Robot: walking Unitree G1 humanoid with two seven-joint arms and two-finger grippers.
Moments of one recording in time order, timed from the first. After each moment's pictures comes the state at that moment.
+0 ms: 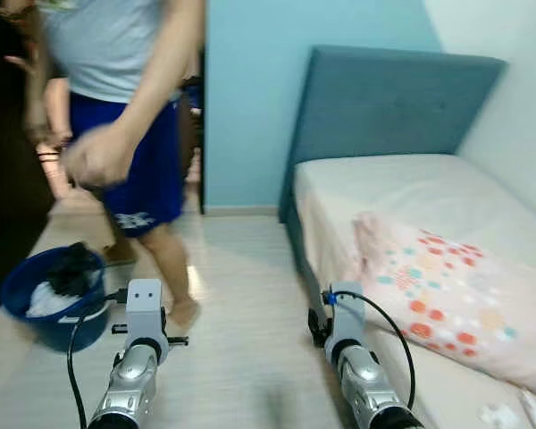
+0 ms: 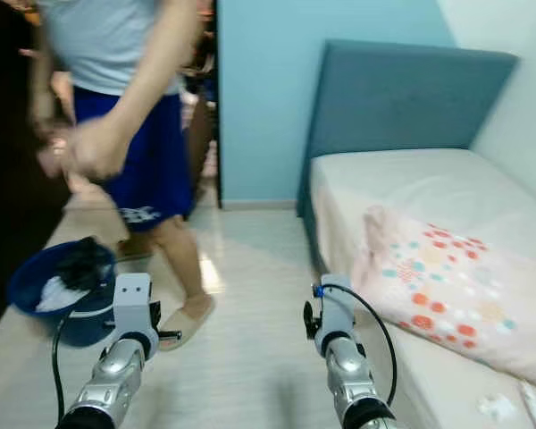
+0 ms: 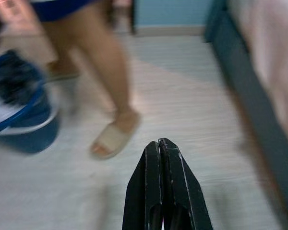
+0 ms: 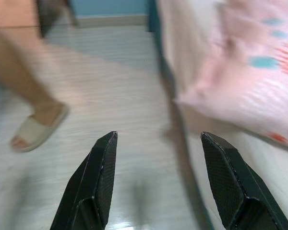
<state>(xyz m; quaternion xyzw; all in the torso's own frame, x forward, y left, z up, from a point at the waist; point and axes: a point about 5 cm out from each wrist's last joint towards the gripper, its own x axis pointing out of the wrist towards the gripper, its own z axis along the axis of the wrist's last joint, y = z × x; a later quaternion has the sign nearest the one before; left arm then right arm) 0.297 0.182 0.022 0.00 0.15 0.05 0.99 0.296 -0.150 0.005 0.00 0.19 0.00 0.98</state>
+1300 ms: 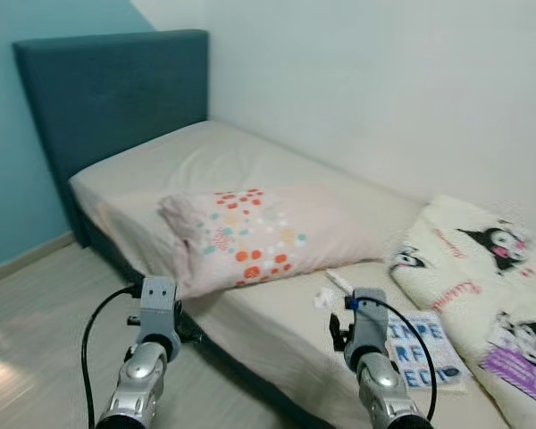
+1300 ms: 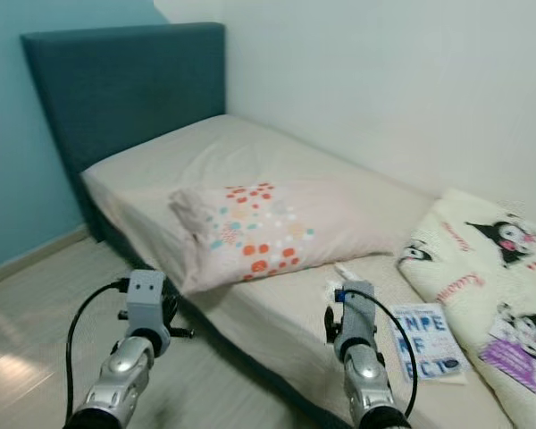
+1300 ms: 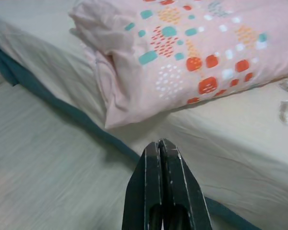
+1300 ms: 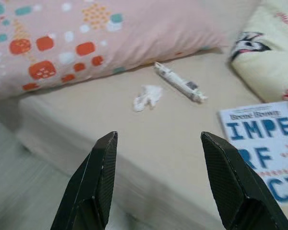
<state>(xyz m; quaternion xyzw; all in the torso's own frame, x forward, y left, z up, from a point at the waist) 0.294 0.175 0.024 0.02 0.13 0.04 0.99 0.292 -0.168 0.005 0.00 0.18 -0.03 0.98</state>
